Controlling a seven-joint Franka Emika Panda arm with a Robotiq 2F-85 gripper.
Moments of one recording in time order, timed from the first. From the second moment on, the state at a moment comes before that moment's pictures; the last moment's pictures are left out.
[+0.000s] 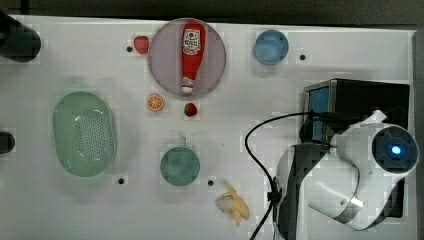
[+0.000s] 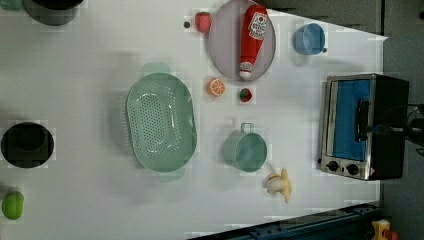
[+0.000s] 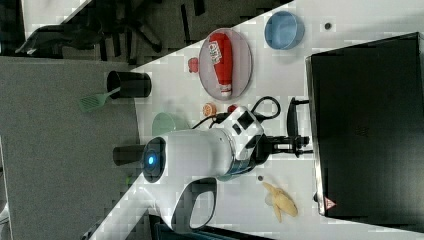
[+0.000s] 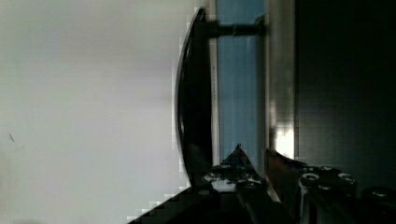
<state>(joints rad) -0.06 0.10 -0.46 -2.22 -0.10 0.76 -1.14</state>
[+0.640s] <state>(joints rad) -0.06 0.15 -0.43 -2.22 -0.15 0.79 -1.16</state>
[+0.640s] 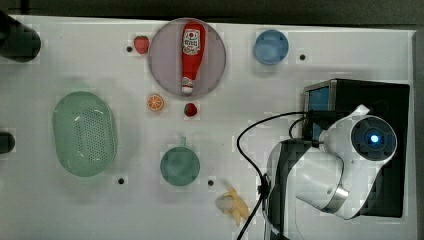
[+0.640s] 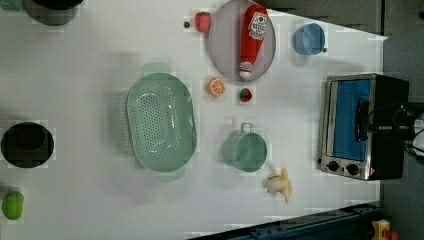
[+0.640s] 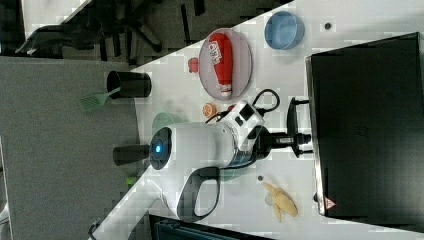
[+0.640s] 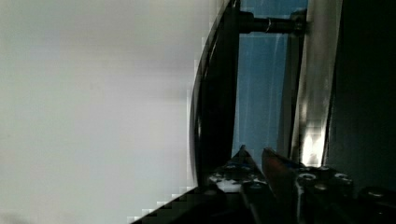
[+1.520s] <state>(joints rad) 0.03 0.17 -0.30 -2.27 -0.60 0.79 -0.69</state>
